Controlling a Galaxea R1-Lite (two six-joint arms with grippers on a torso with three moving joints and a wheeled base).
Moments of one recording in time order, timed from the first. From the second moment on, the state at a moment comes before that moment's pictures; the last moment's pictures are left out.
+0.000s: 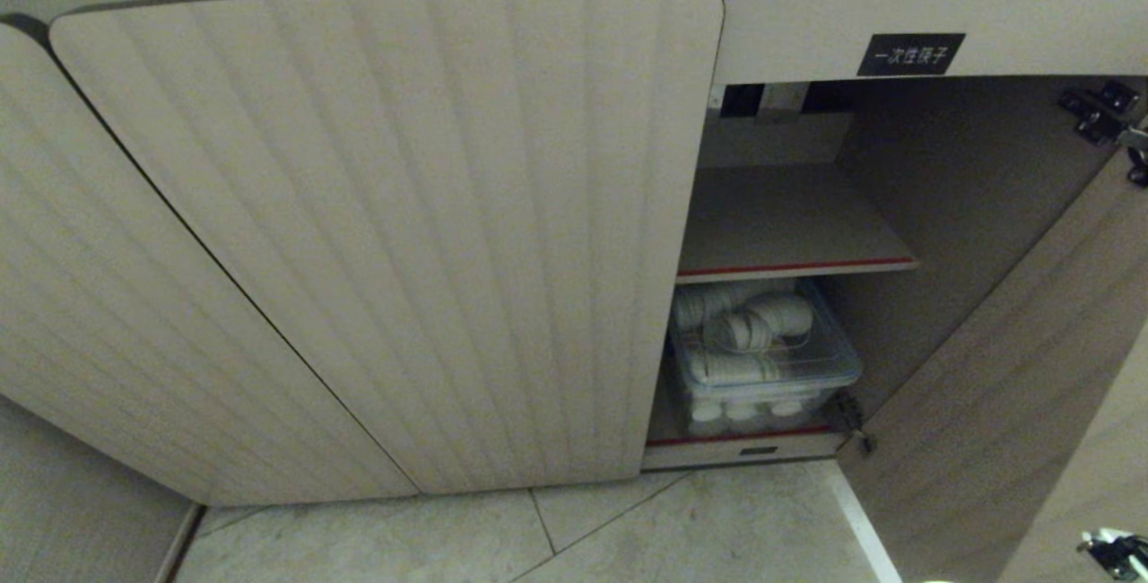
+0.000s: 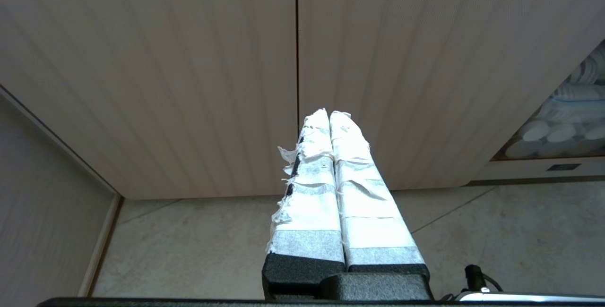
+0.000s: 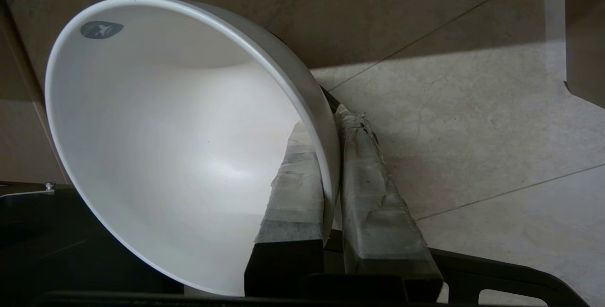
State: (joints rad) left arm 0.00 0.00 0.00 0.00 0.00 -0.03; right arm 0.26 1.10 0.00 -0.24 0.12 0.42
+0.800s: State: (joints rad) left arm 0.00 0.00 0.00 0.00 0.00 -0.03; right arm 0.25 1.08 0.00 -0.20 0.09 0.42
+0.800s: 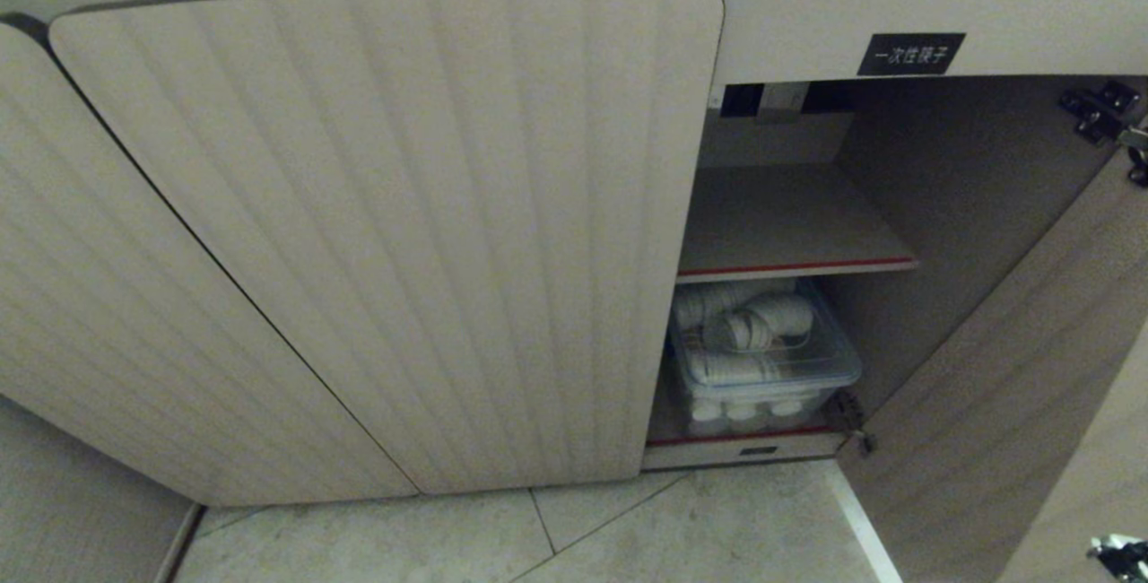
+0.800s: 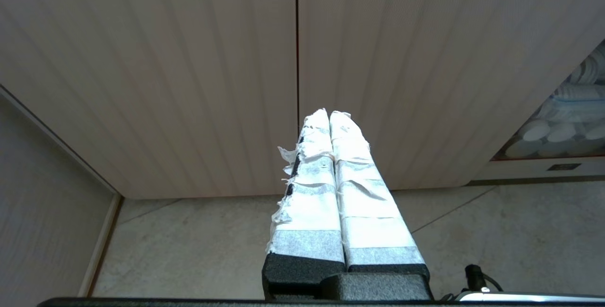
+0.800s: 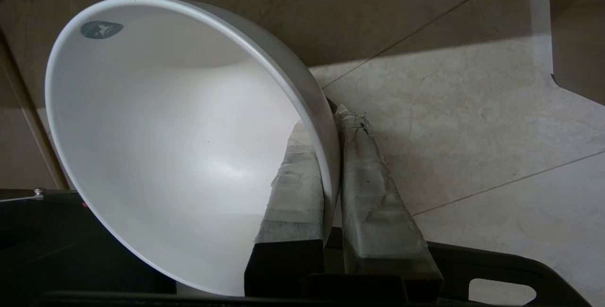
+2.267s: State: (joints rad) left arm 0.00 0.00 0.00 0.00 0.00 -0.03; right arm 0.24 1.27 -0.19 -0.16 0.07 0.50
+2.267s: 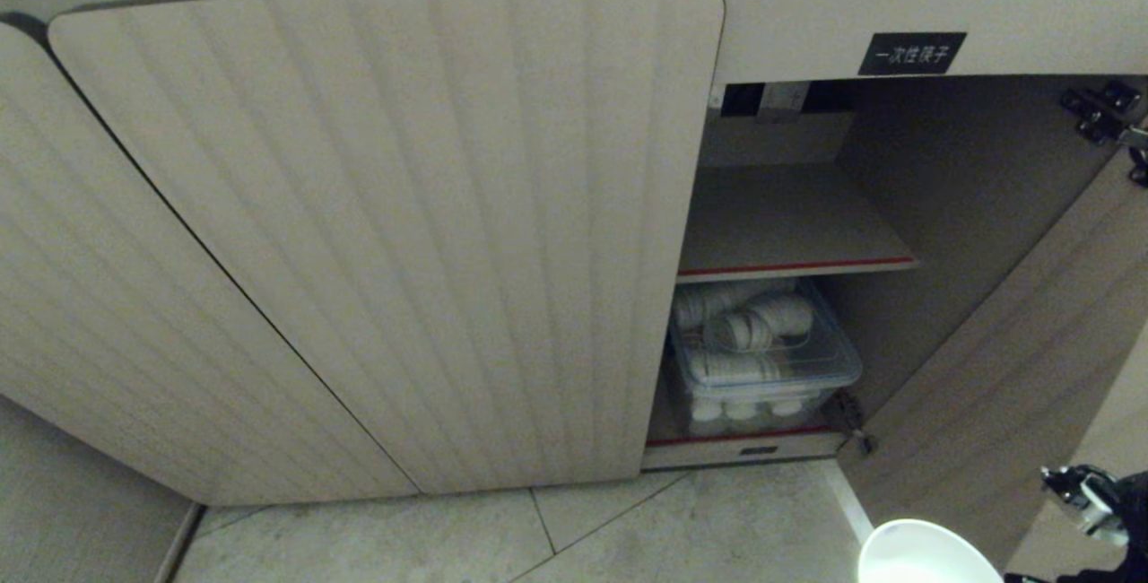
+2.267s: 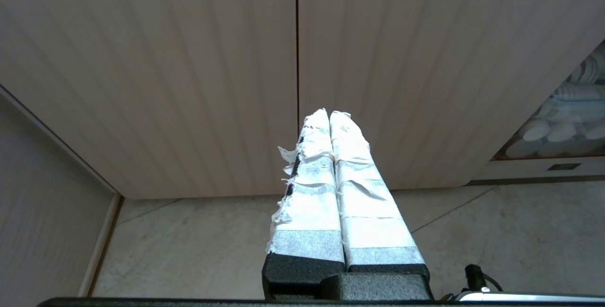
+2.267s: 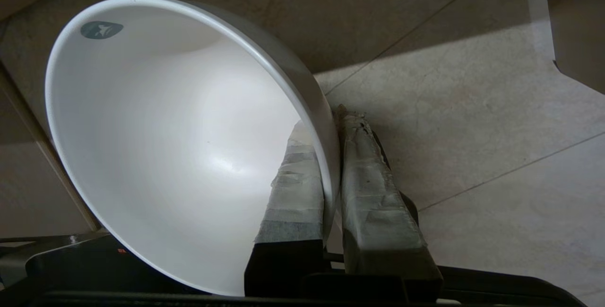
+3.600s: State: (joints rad) left arm 0.00 0.00 0.00 0.00 0.00 -0.03; right arm 0.19 1.56 -0.82 0.15 0.01 0.78
